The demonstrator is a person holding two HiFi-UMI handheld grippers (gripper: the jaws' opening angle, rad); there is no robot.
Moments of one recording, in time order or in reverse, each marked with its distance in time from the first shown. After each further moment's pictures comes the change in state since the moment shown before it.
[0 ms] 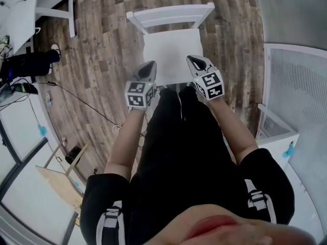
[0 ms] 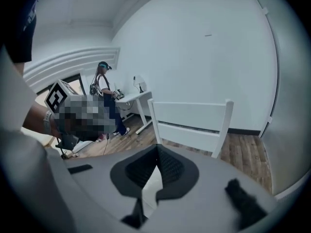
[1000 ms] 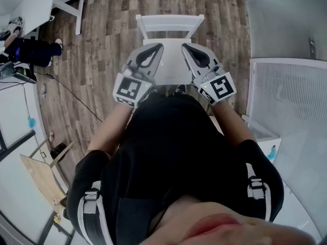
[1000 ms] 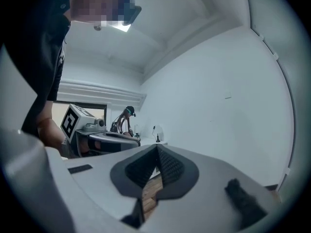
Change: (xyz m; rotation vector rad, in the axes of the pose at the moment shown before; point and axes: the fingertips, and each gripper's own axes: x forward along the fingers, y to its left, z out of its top) left arm -0.174 -0.135 0.226 0.326 -0.466 -0.122; right arm -0.194 0.090 0.248 -0.209 -0.548 0.144
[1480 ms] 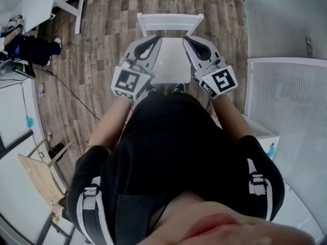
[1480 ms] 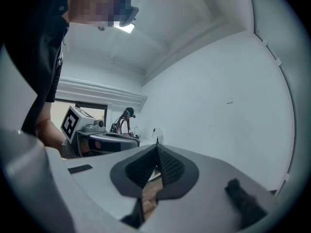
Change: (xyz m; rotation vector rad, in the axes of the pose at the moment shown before) left arm -0.014 0.008 0.025 0.013 -0.062 0.029; right arm 0.001 0.005 0.027 -0.036 -0.027 -0.003
